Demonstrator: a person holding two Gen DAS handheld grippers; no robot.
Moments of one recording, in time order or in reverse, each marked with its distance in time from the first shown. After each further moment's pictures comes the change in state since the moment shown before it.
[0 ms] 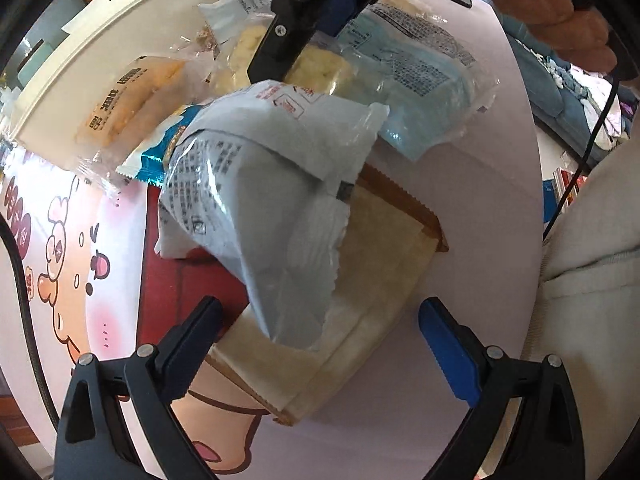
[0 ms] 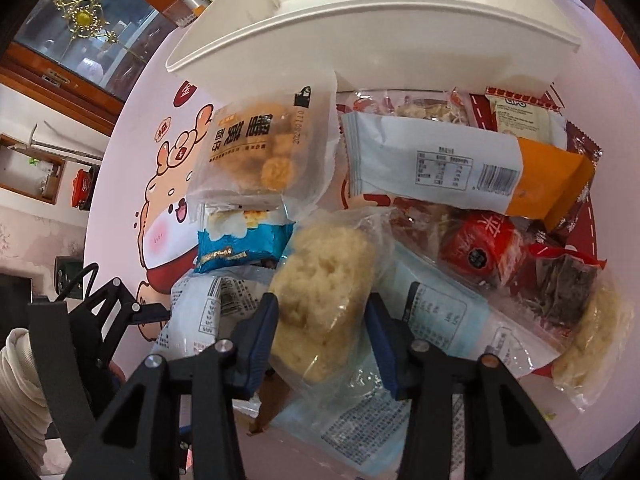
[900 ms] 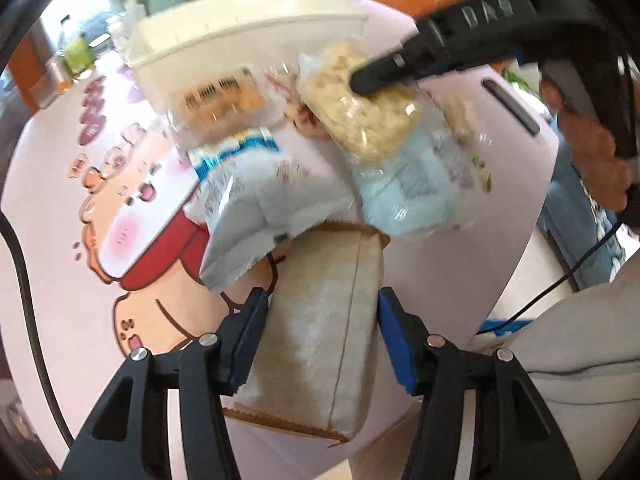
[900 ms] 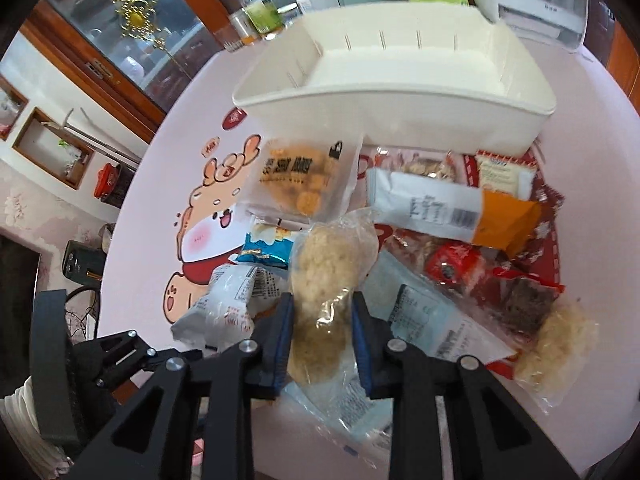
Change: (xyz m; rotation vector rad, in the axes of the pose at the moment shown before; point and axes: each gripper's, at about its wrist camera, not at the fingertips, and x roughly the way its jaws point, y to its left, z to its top) left arm -0.061 -0.042 -0.006 -0.507 -0.183 0.089; right arm -0.054 0.013 -0.015 -0.128 -0.145 0.037
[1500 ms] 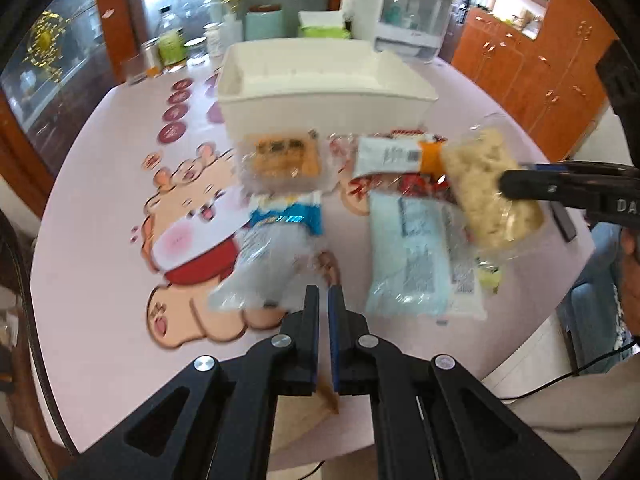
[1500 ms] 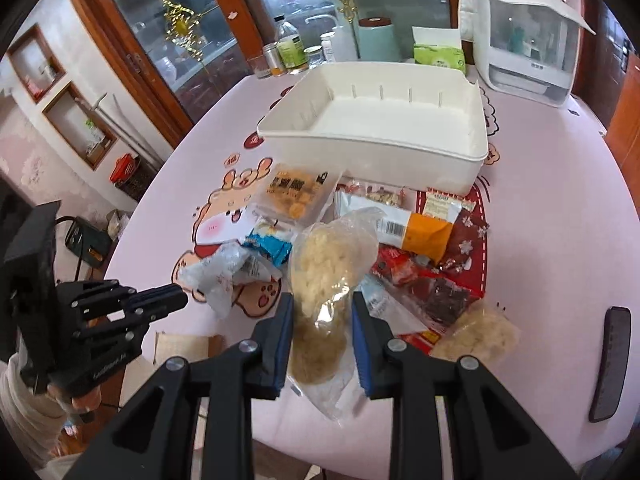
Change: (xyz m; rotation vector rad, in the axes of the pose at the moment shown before) left arm -0.045 -0.007 0.028 -0.288 -0.121 0.171; right arm -0.084 -0.024 -0.035 -0.154 -0.106 -0.007
